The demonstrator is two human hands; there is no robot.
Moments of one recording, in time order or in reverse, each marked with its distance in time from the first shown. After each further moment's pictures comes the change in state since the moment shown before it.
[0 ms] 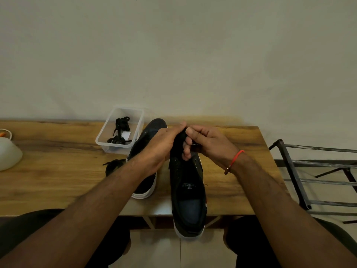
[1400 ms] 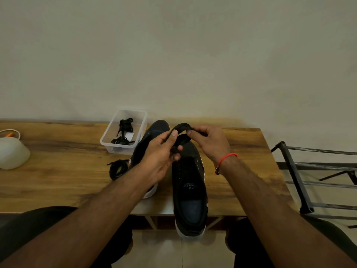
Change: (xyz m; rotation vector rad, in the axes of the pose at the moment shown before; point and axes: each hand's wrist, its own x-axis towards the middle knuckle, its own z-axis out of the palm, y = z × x) left_hand -0.001 -0.025 -0.001 -0.388 0.344 -0.092; right_hand 0.014 0.012 0.006 -0.337 0.515 0.046
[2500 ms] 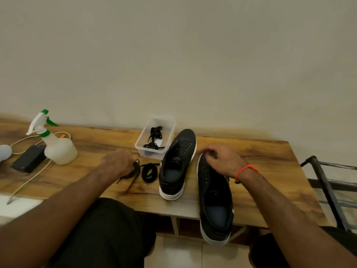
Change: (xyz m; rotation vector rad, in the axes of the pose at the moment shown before) left_hand -0.013 0.073 -0.175 1.916 0.365 -0.158; right_hand -0.007 -0.007 0.024 -0.612 -0.342 -0.155
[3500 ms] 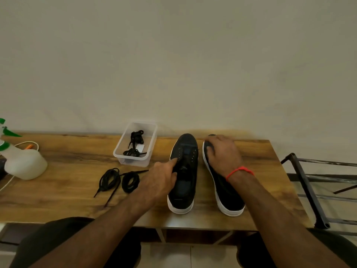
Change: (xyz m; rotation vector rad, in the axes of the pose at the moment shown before) left_hand -0.044 0.135 0.023 -0.465 0.055 0.550; right_hand 0.002 0.030 -0.019 -0.291 0.345 0.076
